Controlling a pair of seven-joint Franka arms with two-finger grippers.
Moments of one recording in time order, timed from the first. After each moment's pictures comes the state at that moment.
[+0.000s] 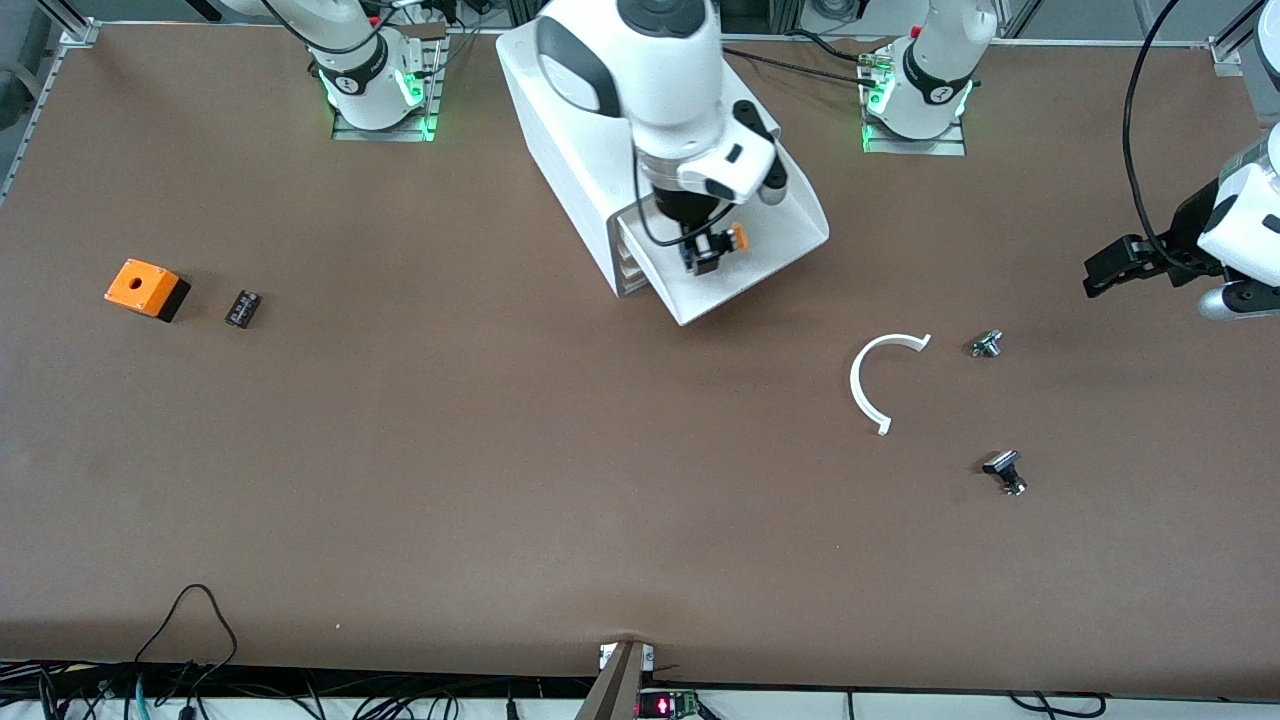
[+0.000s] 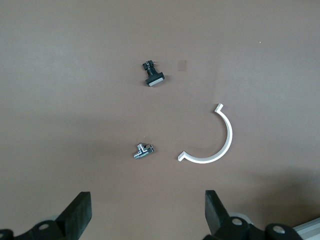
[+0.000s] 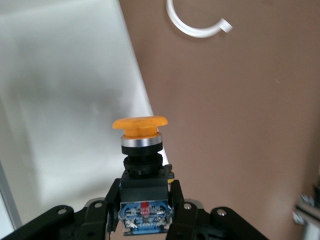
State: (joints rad) left arm 0.00 0.02 0.01 -1.67 0.04 1.69 -0.13; right arm 0.84 0.60 -0.01 -1.06 -0.02 1.86 -0.96
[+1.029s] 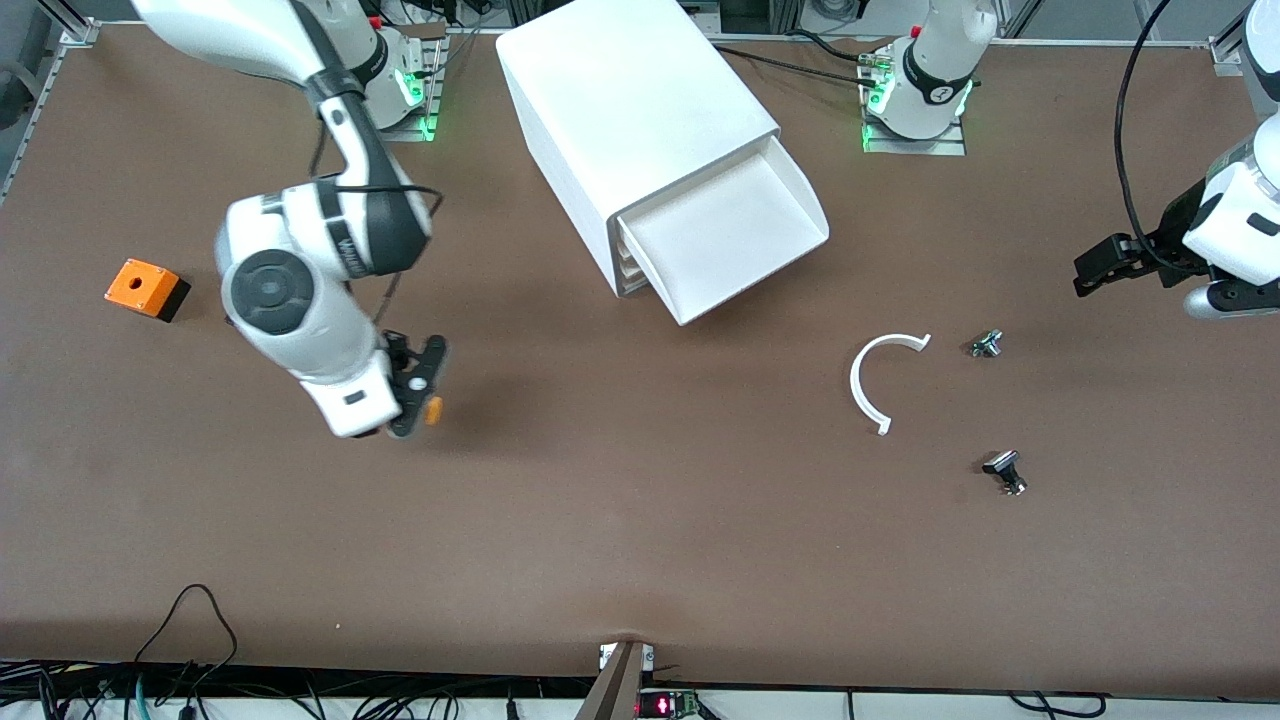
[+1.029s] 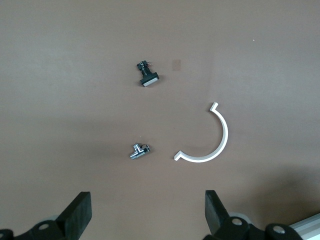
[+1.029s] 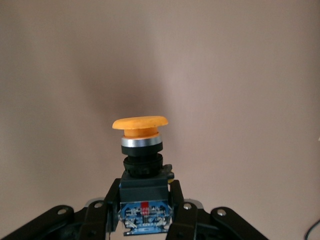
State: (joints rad) left arm 0.00 0.02 -0.01 -1.67 0.04 1.69 -0.13; right arm 0.34 0.46 -0.07 -1.56 -0.09 1.99 -0.97
